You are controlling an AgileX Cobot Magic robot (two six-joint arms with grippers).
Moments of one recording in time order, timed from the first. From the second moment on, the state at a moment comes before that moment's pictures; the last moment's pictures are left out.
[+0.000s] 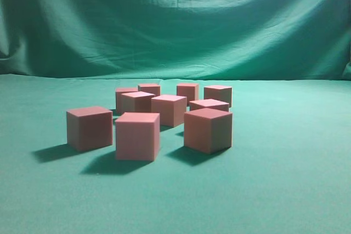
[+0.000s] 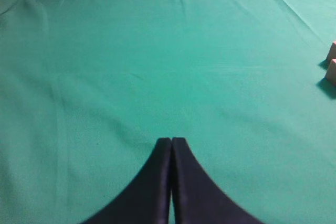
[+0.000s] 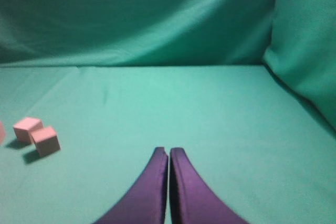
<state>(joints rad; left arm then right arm) -0.01 -0.01 0.02 0.02 0.35 0.01 0.16 -0.01 0.03 -0.10 0.20 0.13</state>
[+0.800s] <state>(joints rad) -0.01 -0.01 0.02 0.02 0.35 0.01 0.13 -0.01 0.03 -0.09 0.39 0.11</state>
